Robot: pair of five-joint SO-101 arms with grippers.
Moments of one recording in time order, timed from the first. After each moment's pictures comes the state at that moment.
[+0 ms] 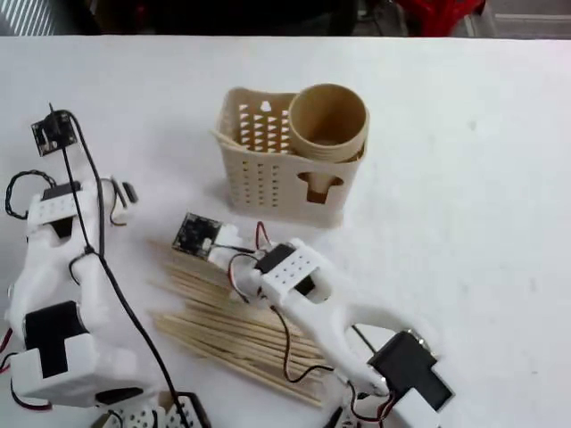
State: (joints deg) left arm -25.0 1.2 34.0 41.4 12.0; right arm -44.8 -3.2 45.4 37.6 30.5
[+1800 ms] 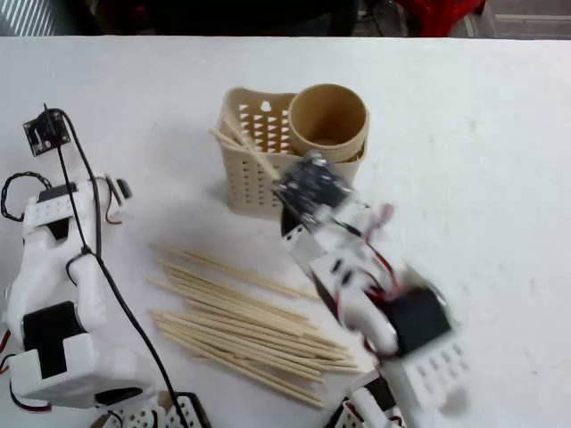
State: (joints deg) left arm -26.3 1.2 34.2 38.5 12.0; right arm -31.5 -58.6 33.1 60.6 19.2
